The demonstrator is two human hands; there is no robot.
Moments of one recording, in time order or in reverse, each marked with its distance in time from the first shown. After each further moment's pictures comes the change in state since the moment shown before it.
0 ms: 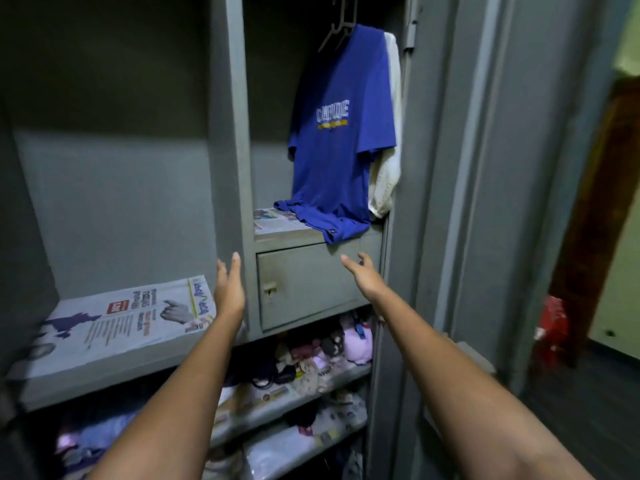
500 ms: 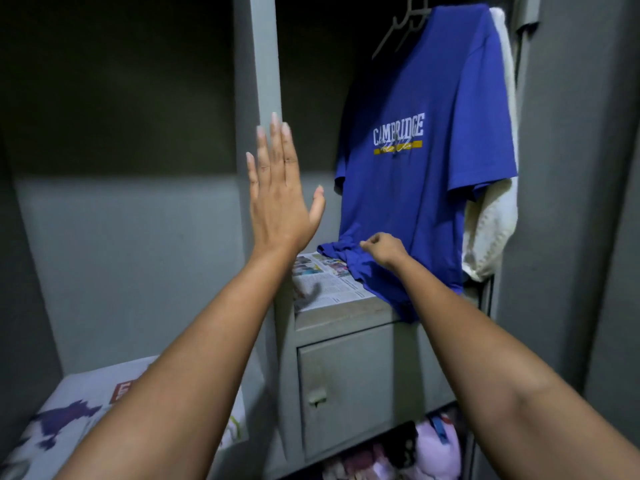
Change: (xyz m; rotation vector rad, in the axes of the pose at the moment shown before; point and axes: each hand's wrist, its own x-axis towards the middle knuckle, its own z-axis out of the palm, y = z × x) left_hand 0.199 0.152 0.078 0.973 0.370 1.031; right_hand 0.277 -0.103 0.081 -0.584 -0.003 -0.222
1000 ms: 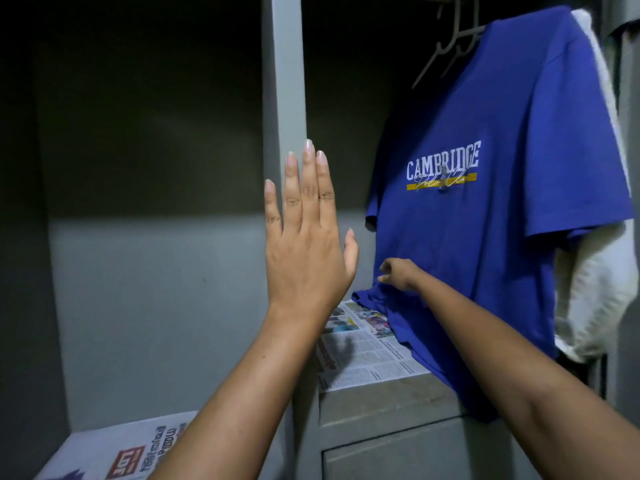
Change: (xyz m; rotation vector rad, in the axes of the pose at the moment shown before) left_hand 0.011 -0.003 0.022 0.335 0.154 0.096; right_hand 0.146 -0.015 0.035 -0.331 -0.164 -0.174
